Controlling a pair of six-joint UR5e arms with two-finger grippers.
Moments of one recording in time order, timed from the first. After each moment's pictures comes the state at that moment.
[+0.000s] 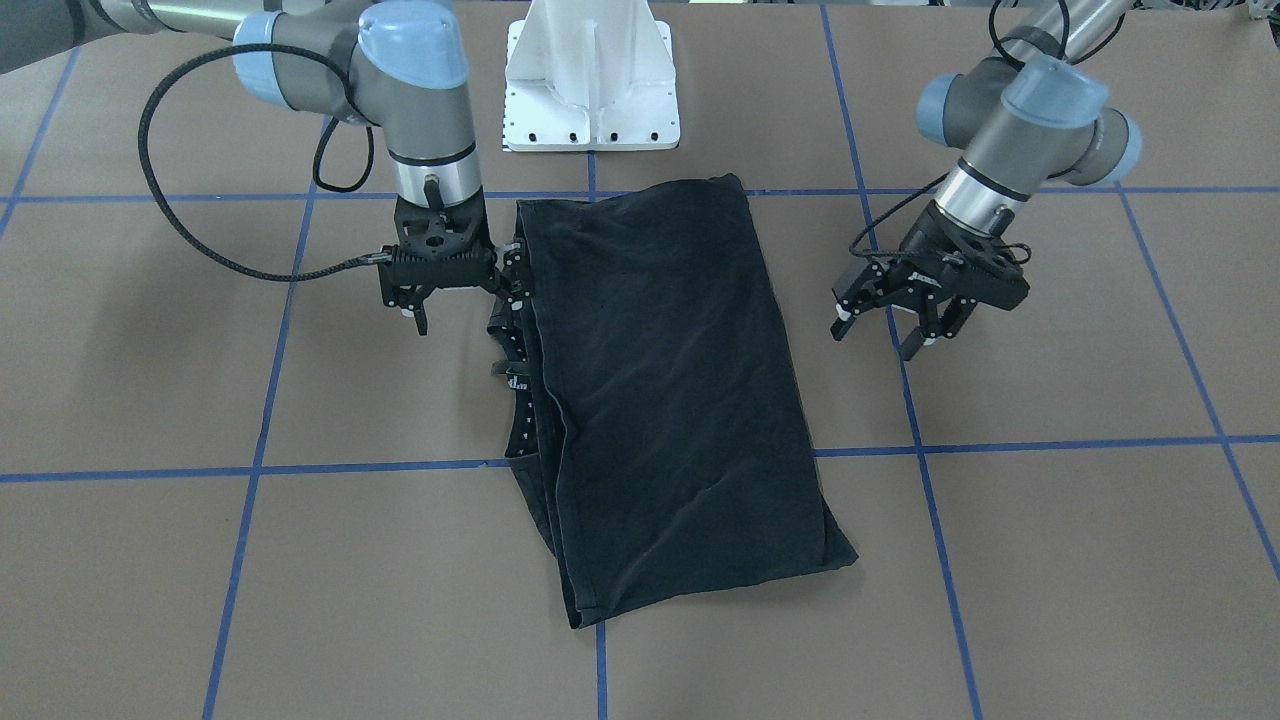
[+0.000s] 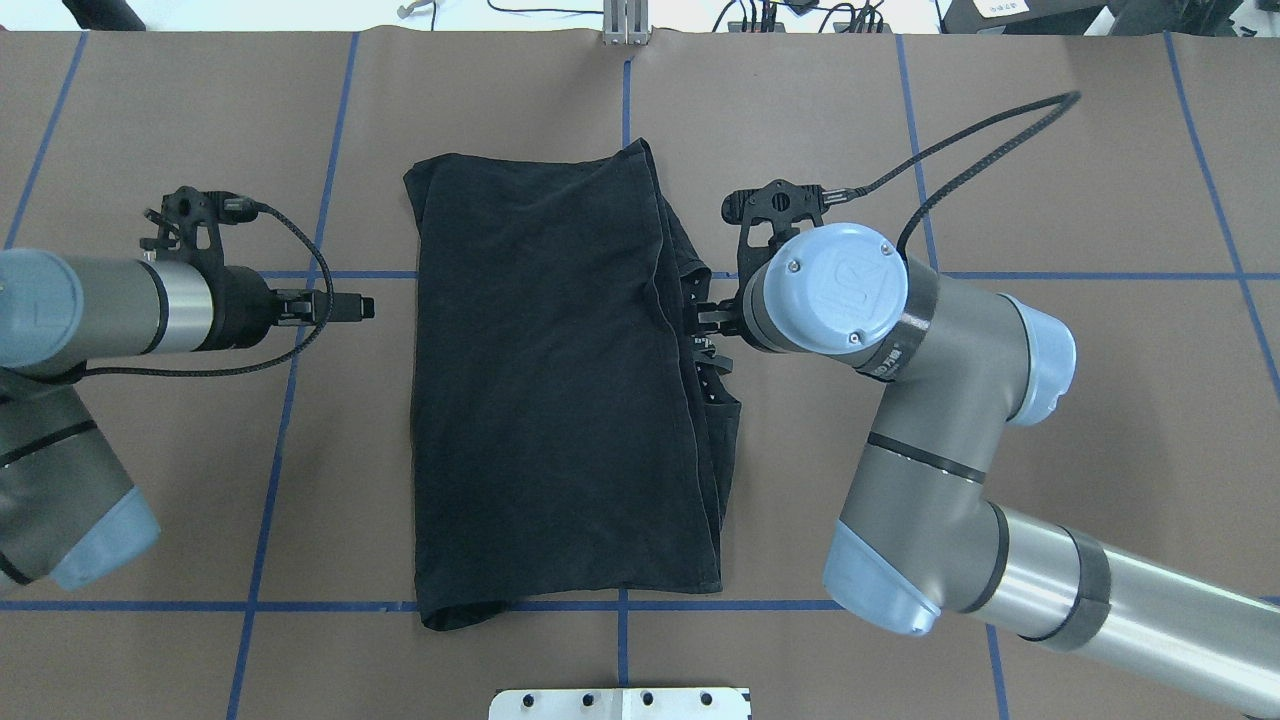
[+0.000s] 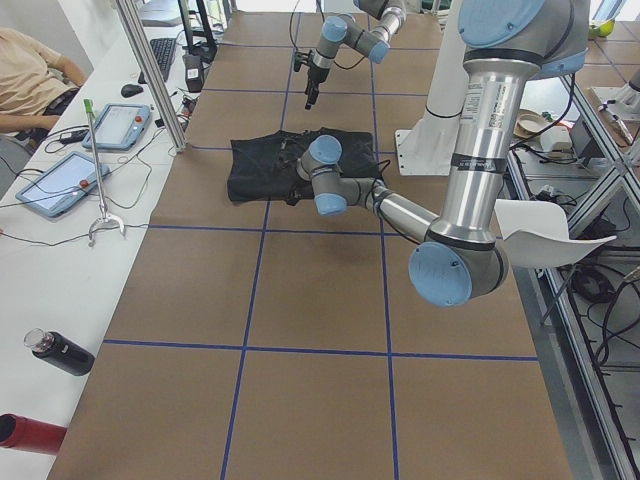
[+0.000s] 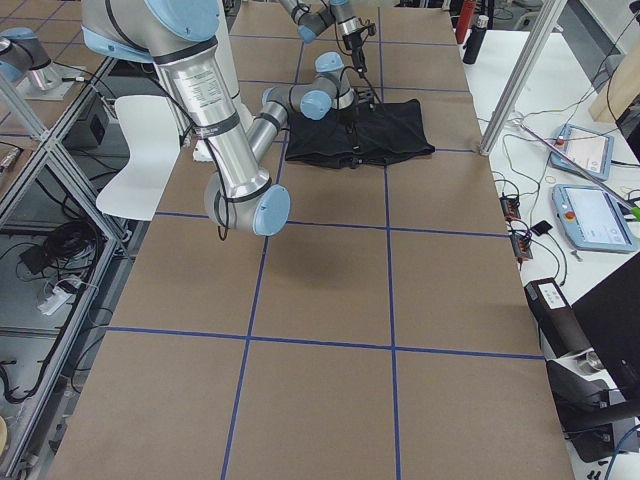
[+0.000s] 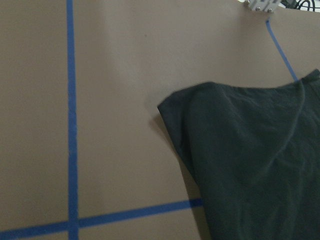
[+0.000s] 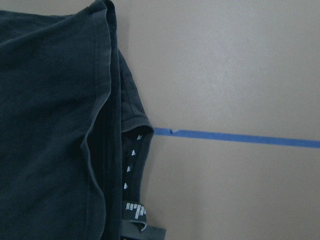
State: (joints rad) left arm -0.65 -1.70 -1.80 -2.44 -1.77 -1.20; right arm 0.49 -1.03 1.89 -1.58 1.56 1.17
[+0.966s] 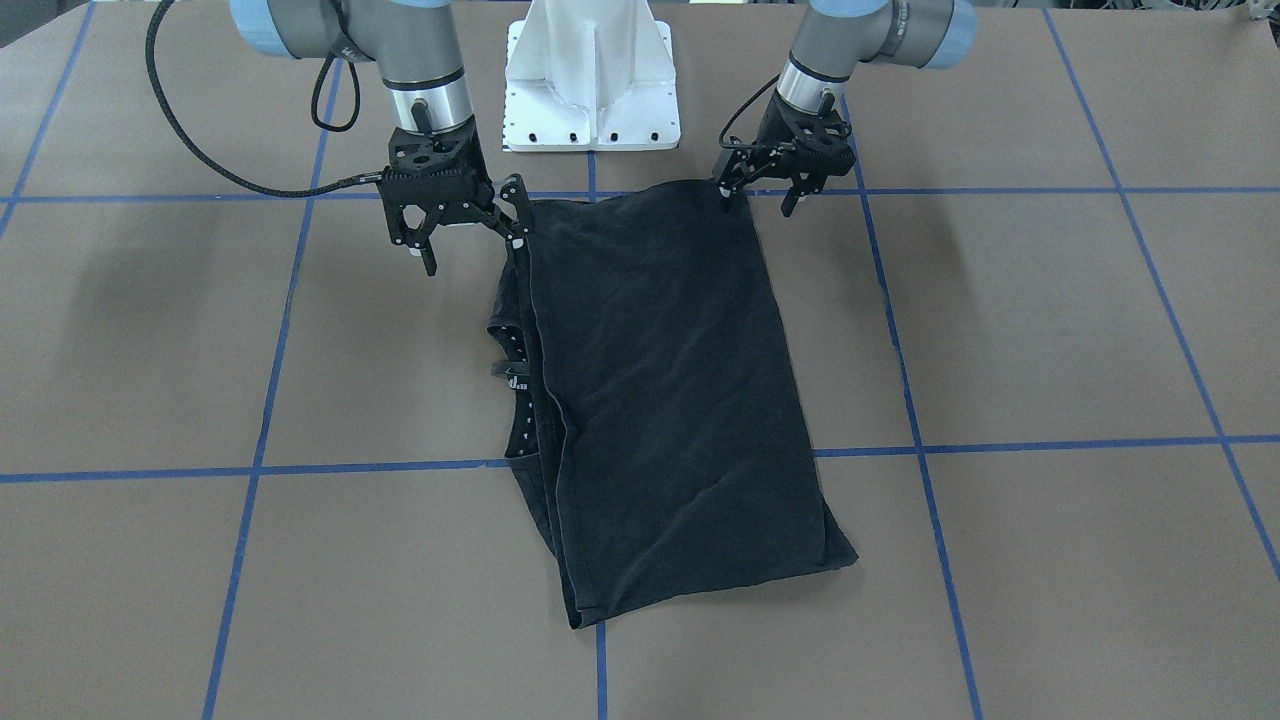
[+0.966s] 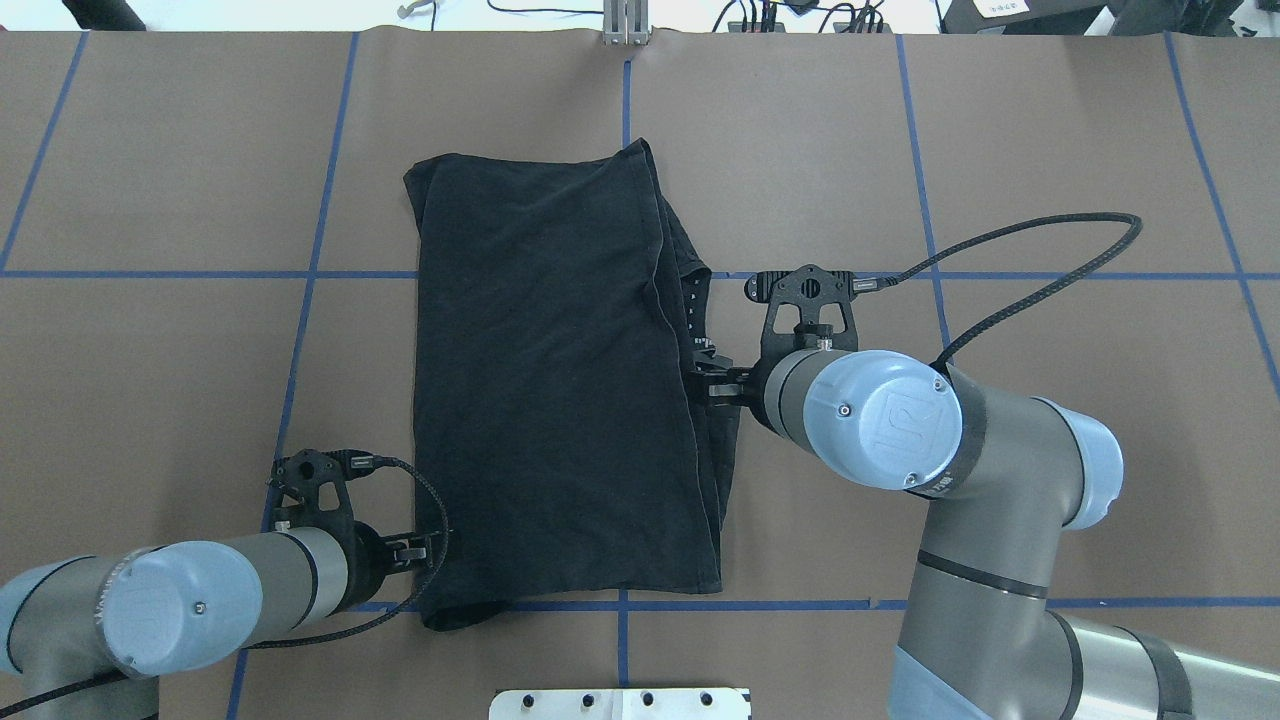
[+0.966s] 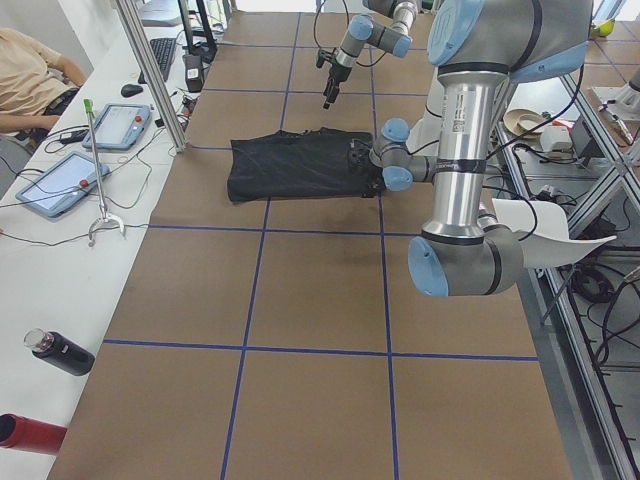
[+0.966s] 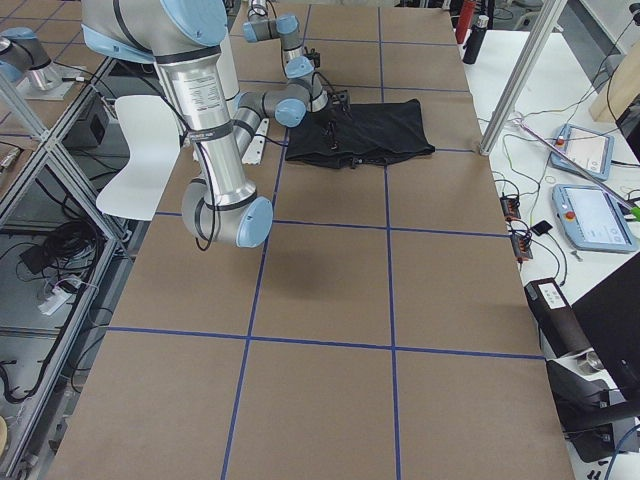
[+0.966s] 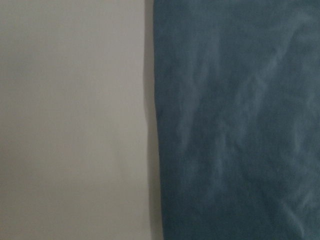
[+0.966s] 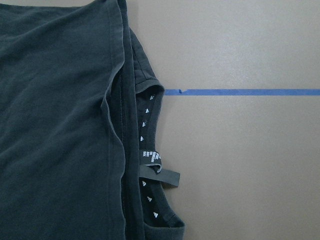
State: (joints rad) left arm -0.19 -1.68 -2.02 -2.02 -1.49 -1.54; right arm 0.39 -1.14 1.99 -1.51 1.46 1.28
